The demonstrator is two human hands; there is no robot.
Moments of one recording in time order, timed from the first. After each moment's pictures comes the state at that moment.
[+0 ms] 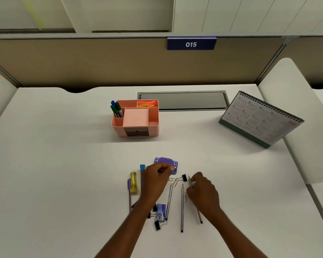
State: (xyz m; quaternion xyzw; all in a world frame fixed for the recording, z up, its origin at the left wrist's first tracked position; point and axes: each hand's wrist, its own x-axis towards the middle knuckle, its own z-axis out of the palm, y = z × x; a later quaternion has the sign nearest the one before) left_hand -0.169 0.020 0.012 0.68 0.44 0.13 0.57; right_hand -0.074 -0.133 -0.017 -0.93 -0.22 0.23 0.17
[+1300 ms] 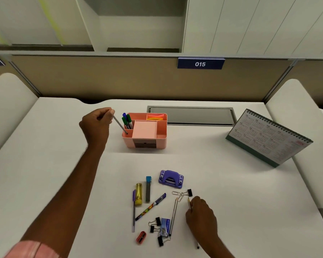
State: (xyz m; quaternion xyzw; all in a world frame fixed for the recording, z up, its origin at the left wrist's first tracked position) left_hand -0.179 0.254 0.107 0.66 0.47 0.46 0.37; right_hand -0.114 -0.133 -0.025 -0.94 -0.23 0.22 0.13
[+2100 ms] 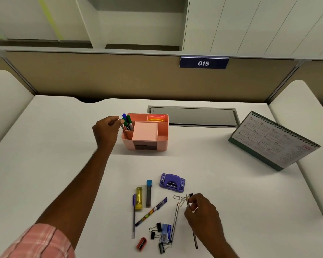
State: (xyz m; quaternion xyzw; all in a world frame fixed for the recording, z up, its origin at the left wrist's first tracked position) left_hand -0.151 0.281 0.046 0.70 0.52 0.34 0.36; right_hand -0.100 -0.120 0.005 -0.91 -0.22 0.26 0.25
